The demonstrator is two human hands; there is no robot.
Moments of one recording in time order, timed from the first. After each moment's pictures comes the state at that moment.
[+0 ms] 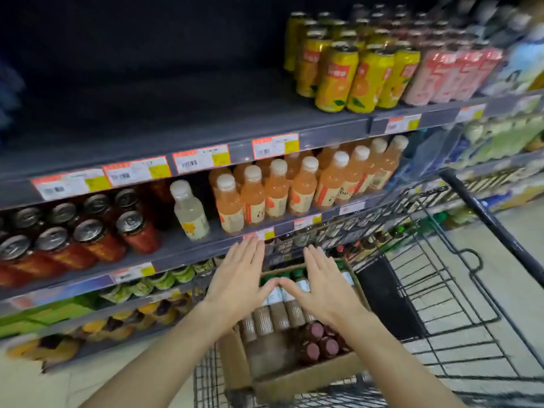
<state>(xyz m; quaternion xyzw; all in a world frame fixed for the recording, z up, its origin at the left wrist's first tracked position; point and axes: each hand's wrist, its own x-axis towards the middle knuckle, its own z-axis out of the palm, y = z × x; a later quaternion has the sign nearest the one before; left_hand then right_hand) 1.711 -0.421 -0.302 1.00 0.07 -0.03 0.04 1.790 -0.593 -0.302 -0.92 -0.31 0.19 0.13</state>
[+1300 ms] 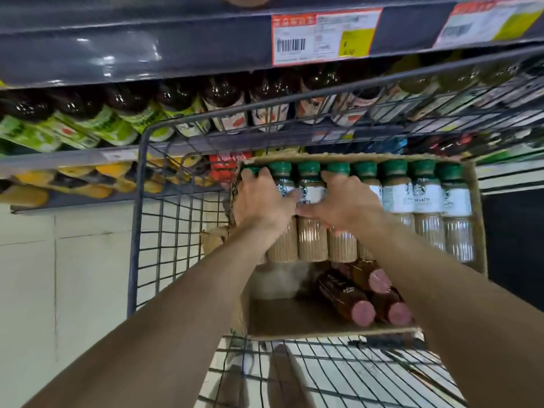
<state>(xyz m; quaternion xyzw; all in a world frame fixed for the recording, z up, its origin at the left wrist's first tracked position) 1.778 -0.422 -0.636 0.81 0.48 -0.10 0.32 1.872 -0.509 -0.619 -0.90 -0.22 0.38 -0.02</state>
